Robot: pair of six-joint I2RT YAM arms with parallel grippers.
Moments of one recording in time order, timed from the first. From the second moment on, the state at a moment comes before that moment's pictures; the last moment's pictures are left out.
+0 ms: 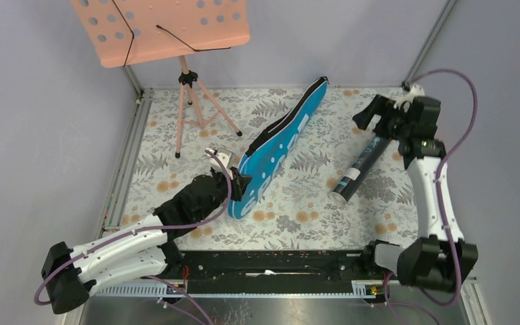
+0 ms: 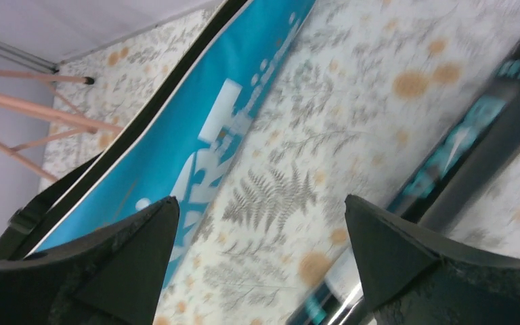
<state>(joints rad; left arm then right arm) -0.95 0.82 0.54 0.05 -0.31 -0.31 -0.16 1.25 1.21 -0.44 -0.40 0.27</state>
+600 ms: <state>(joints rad) -0.91 0.89 0.59 -0.23 -0.58 -0.78 -0.16 0.59 0.64 -0.36 -0.34 0.60</state>
